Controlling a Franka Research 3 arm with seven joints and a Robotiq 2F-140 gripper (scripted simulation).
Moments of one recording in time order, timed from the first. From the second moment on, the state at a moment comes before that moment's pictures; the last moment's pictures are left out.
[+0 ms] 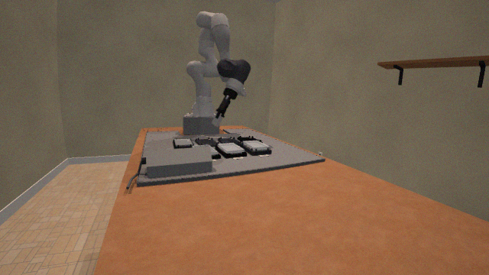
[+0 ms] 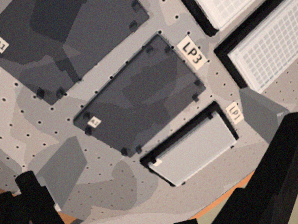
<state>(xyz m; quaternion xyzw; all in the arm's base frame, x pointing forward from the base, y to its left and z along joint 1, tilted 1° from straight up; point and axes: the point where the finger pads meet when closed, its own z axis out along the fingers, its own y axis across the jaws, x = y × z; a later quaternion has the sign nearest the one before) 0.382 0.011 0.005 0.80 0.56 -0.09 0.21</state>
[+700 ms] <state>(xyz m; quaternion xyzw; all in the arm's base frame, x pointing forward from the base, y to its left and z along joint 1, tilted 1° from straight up) 0.356 0.027 -0.003 1.00 0.10 -0.02 0.02</state>
